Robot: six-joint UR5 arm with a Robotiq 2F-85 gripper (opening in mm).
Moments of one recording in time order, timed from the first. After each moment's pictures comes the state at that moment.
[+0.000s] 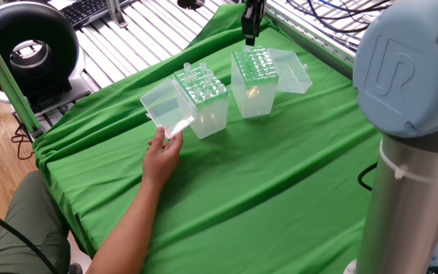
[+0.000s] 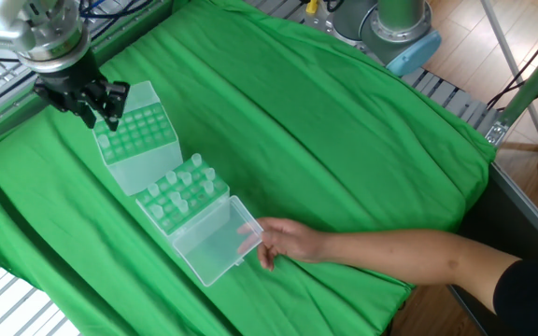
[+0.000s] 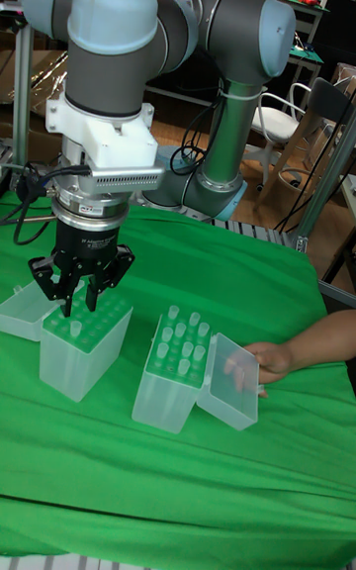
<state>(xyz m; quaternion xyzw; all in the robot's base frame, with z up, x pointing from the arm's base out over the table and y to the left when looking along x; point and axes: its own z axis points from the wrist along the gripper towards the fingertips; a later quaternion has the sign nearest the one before) 0.616 -0.125 0.165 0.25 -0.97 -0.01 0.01</state>
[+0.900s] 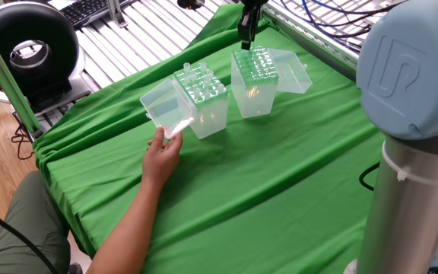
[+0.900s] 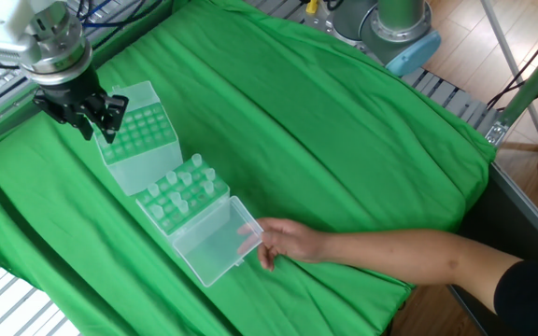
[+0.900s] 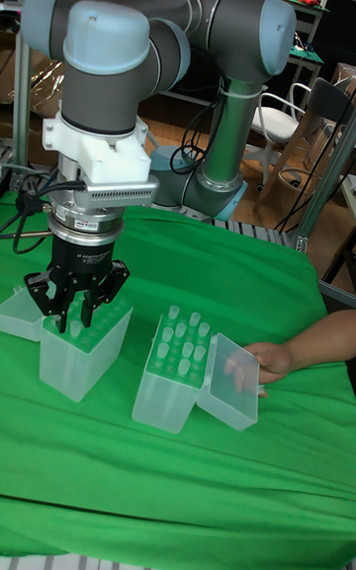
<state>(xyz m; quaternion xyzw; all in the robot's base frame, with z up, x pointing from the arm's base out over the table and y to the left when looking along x) 0.624 -0.125 0.145 0.25 -0.97 -0.01 -0.01</state>
